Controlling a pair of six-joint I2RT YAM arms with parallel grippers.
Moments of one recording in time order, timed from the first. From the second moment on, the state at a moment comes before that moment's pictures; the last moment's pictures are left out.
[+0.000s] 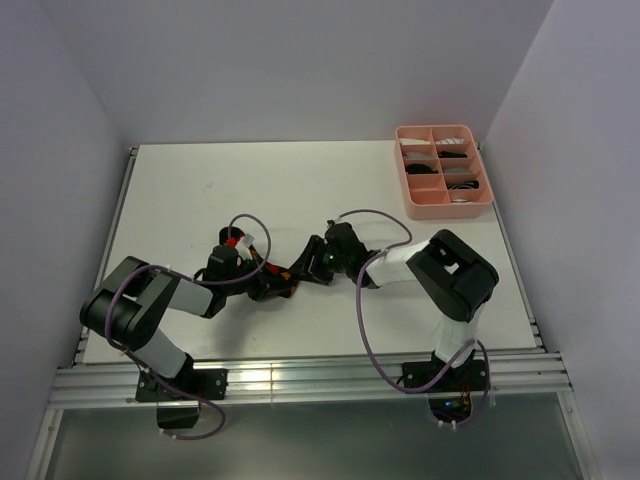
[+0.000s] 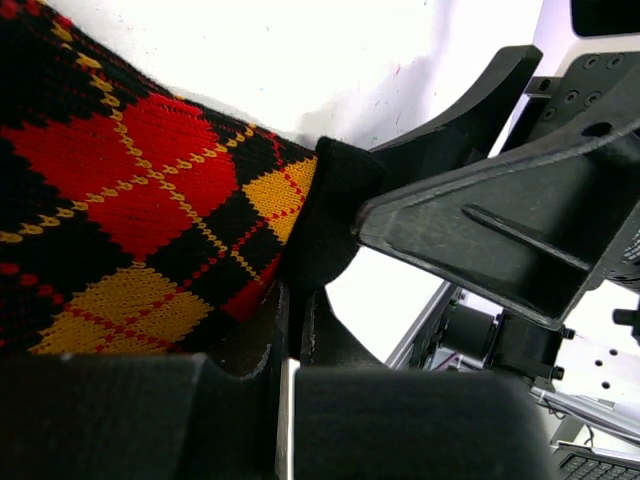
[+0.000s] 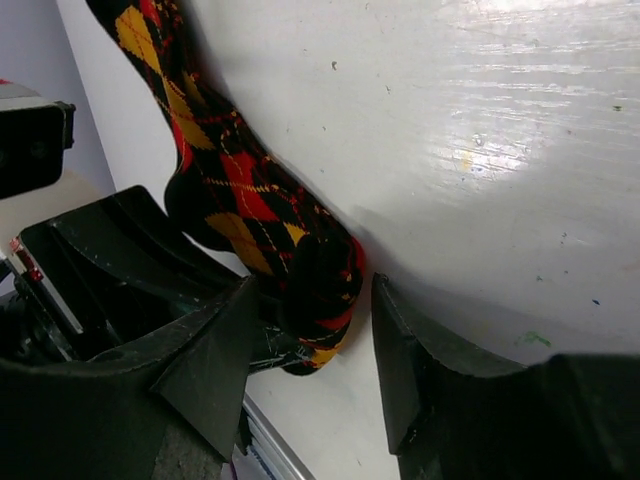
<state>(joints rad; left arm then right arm) -0.44 1.60 0.34 0.66 0.53 -1.02 0.72 1.81 0.76 0.40 -0.28 1.09</state>
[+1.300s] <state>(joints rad) -0.79 1.37 0.56 0.20 -0.03 -0.62 0.74 1.99 1.34 -0.53 -0.13 0.92</state>
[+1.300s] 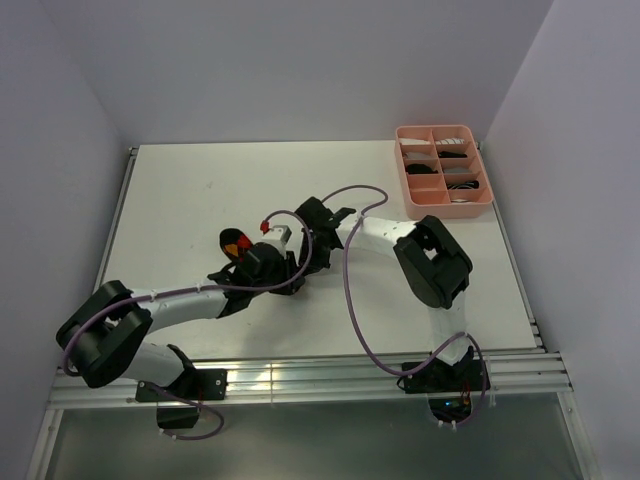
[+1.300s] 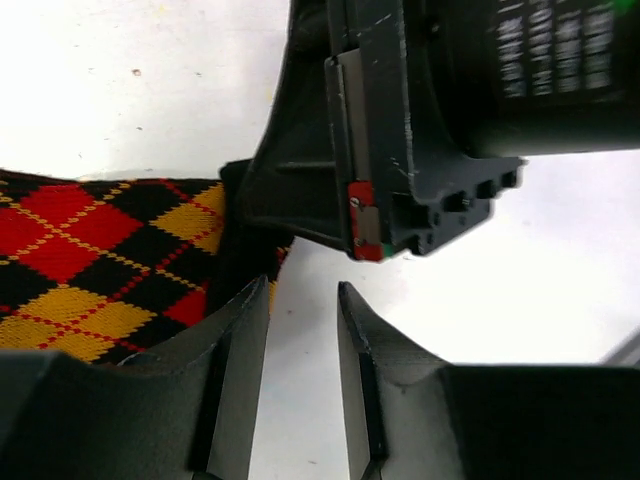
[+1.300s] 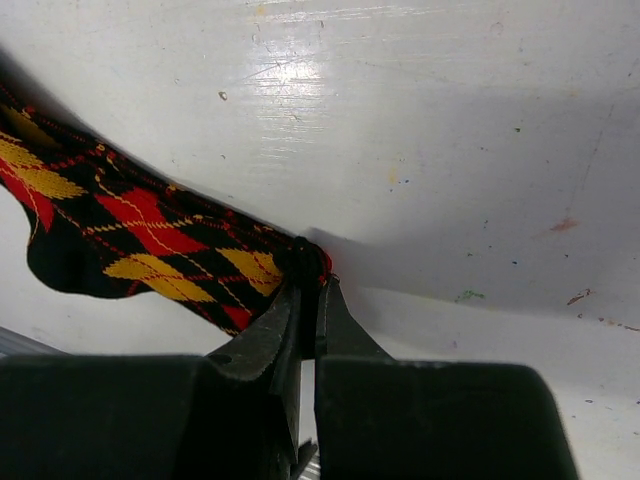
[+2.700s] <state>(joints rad) -0.88 1.27 0.52 0.08 -0.27 -0.53 0.74 1.89 1.09 -0.20 -0.24 0.96</state>
